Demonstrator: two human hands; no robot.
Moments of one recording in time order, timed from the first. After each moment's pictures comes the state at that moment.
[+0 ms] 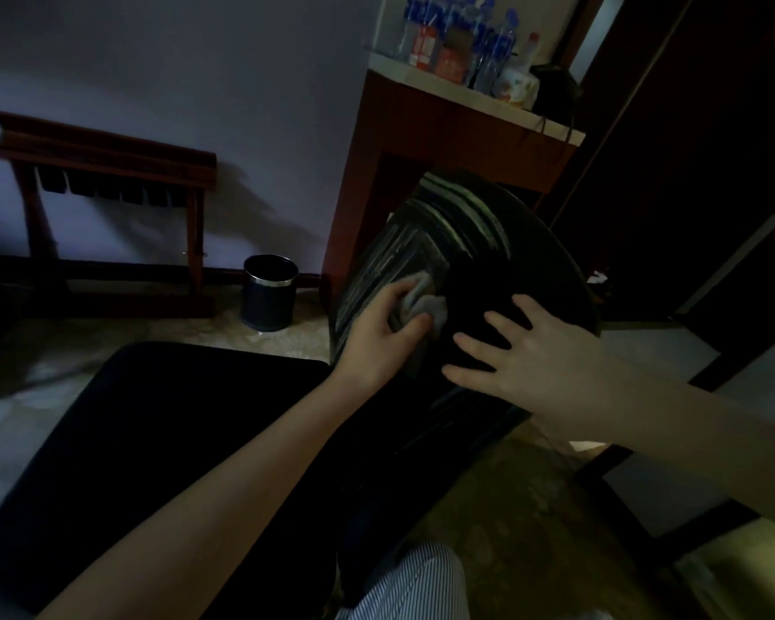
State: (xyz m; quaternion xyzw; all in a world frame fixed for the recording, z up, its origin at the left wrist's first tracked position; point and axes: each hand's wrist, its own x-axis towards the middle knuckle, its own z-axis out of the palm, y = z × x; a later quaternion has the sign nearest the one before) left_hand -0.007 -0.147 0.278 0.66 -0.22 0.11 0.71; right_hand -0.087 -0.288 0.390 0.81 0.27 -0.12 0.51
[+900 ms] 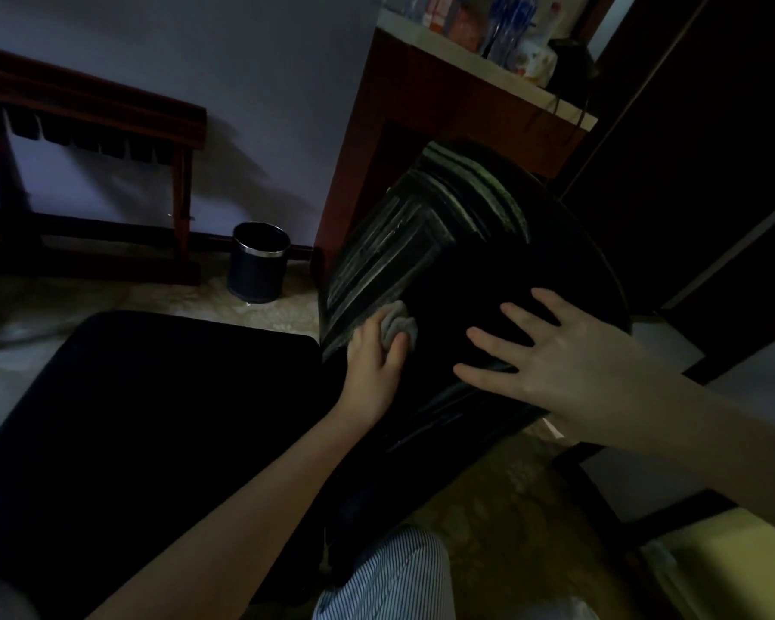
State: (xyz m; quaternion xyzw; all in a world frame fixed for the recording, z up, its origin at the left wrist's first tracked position) left_hand 0.003 -0.172 0.204 0.70 -0.12 0.14 0.69; right_hand -0.085 -0.297 0.393 0.82 0.33 -0.10 0.46
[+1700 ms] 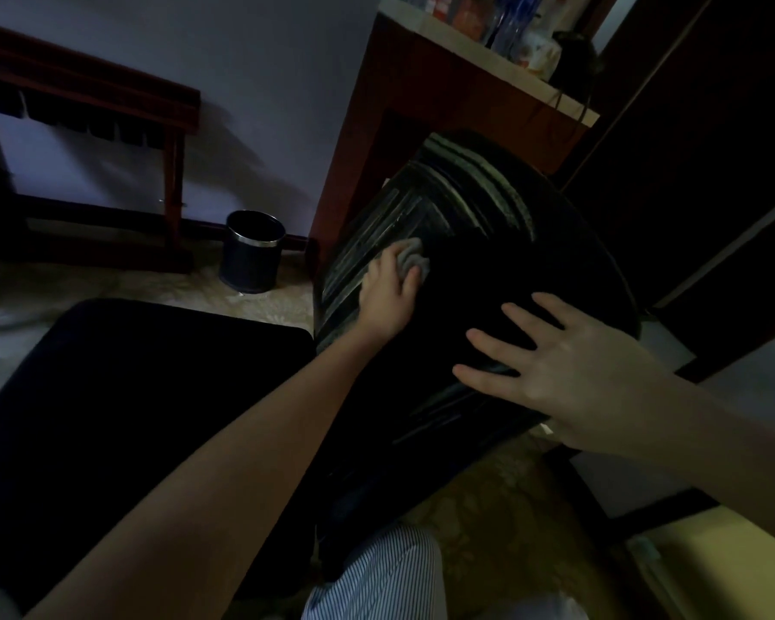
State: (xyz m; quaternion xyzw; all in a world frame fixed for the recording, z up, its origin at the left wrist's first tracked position) left_hand 0.087 -0.191 0.234 0.74 -0.13 0.16 0.64; right_hand -0.075 -0.317 0.383 0.81 0.44 0.08 0.38
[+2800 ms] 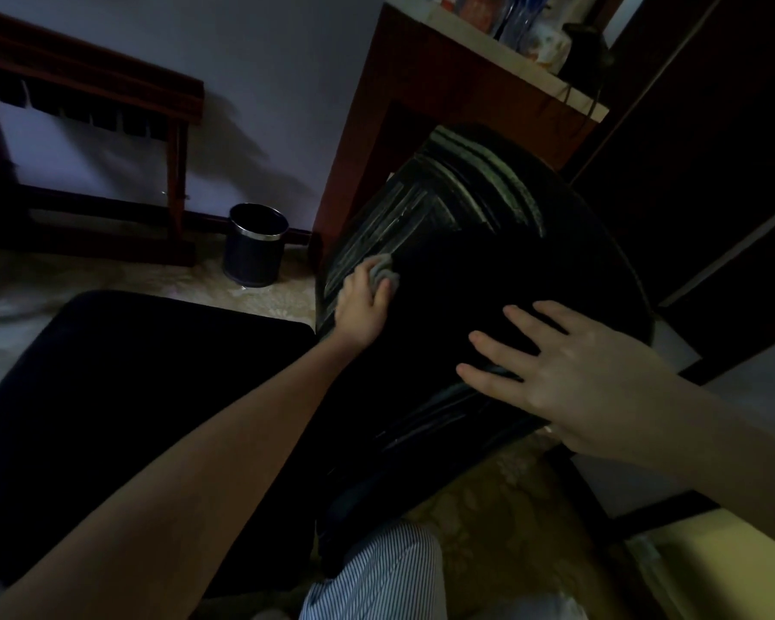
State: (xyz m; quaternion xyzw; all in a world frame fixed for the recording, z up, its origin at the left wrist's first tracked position) left_hand 0.097 -0.175 0.190 0.75 -0.07 0.10 0.65; right_hand -0.071 -0.321 0.376 0.79 0.47 0.11 0.37
